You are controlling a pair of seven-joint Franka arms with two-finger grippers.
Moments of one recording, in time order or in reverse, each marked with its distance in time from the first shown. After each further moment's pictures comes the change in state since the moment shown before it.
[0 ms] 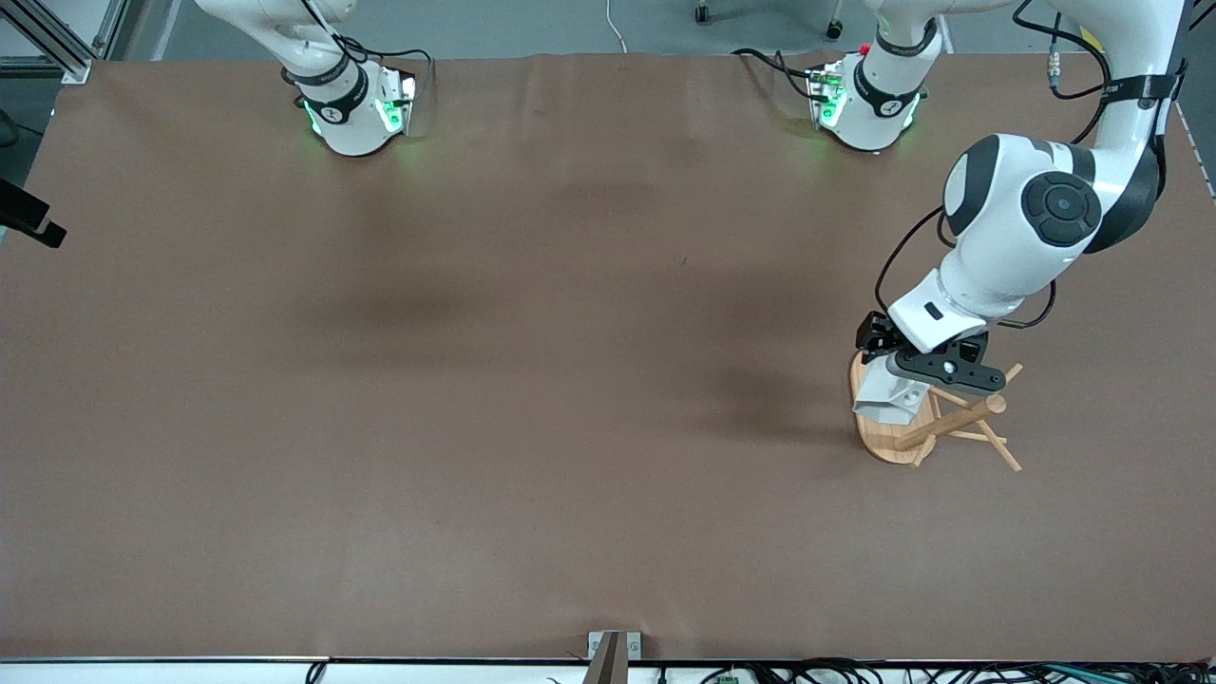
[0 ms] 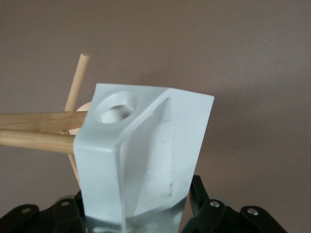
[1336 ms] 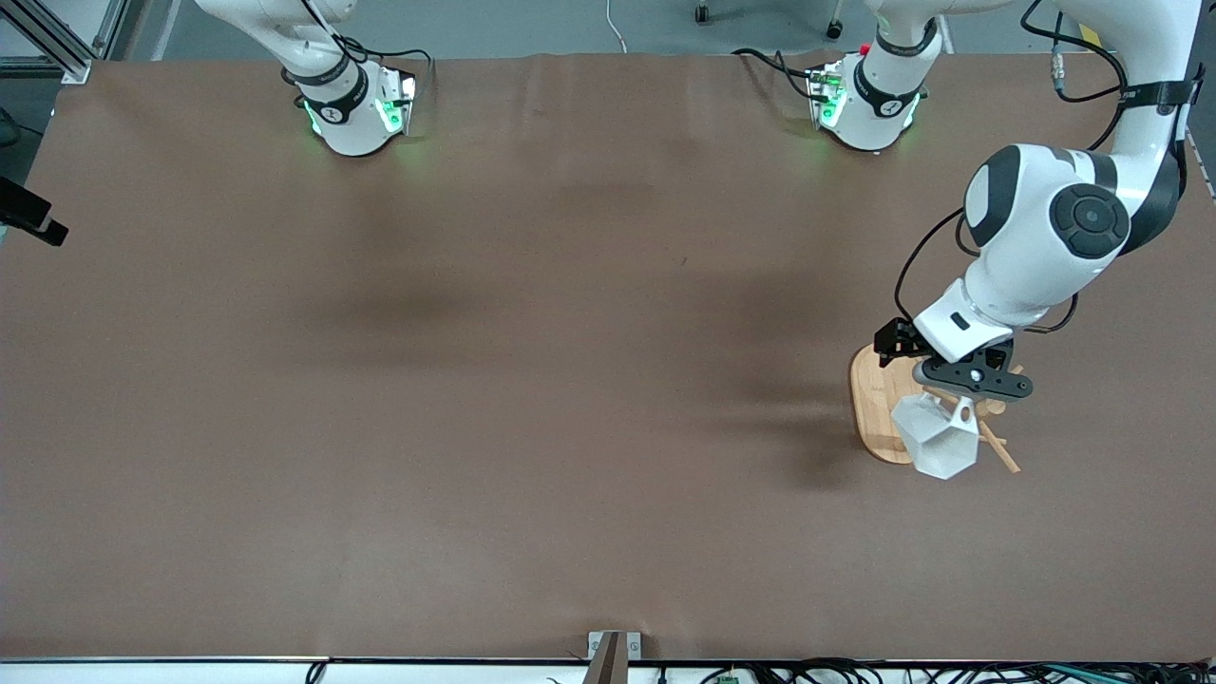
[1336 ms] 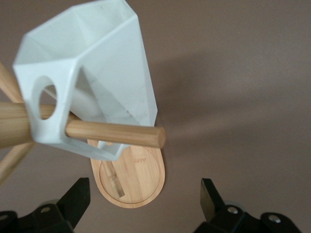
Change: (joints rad) left arm 0.000 -0.005 0.052 0.004 0.000 -0.006 0.009; right arm 0.000 0.000 0.000 0.000 0.000 -0.008 -0.004
